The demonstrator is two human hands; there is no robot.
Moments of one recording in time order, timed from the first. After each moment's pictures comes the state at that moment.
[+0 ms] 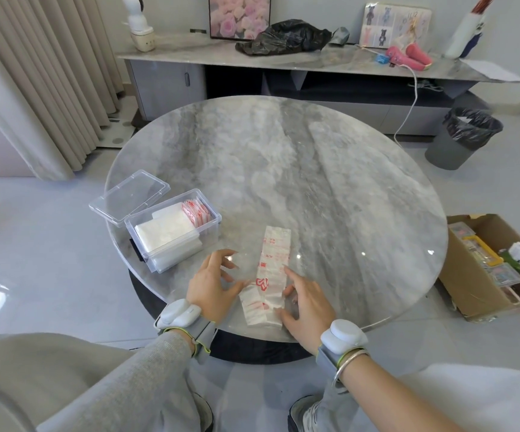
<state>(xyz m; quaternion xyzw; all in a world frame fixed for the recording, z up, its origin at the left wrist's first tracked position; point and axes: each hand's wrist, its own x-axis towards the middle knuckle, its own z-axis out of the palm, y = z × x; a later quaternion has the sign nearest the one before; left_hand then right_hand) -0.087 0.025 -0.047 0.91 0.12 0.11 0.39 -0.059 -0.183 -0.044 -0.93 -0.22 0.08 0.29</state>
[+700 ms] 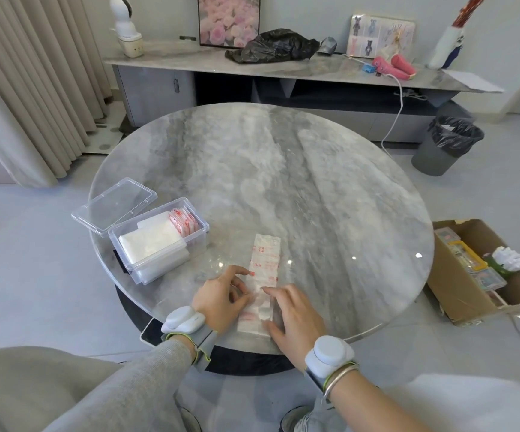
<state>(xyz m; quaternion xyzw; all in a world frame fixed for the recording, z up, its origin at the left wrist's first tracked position) -0.069 0.007 -0.063 0.91 0.04 0.04 0.42 -0.063 -0.183 -0.039 -0.93 -0.29 0.02 0.21</state>
